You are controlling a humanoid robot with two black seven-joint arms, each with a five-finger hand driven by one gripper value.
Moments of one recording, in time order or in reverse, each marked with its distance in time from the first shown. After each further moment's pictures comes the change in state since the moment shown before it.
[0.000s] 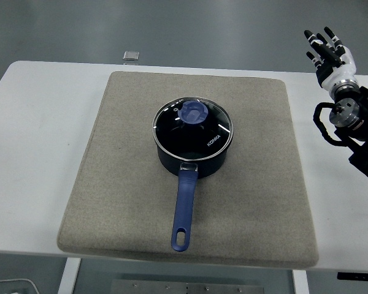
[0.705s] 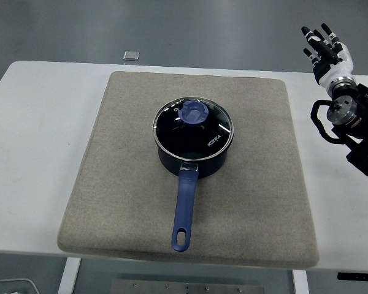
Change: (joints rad) left arm 0.002 0.000 0.000 0.010 0.000 0.002 0.001; right arm 0.011 0.009 0.005 -0.001 0.000 0.003 0.002
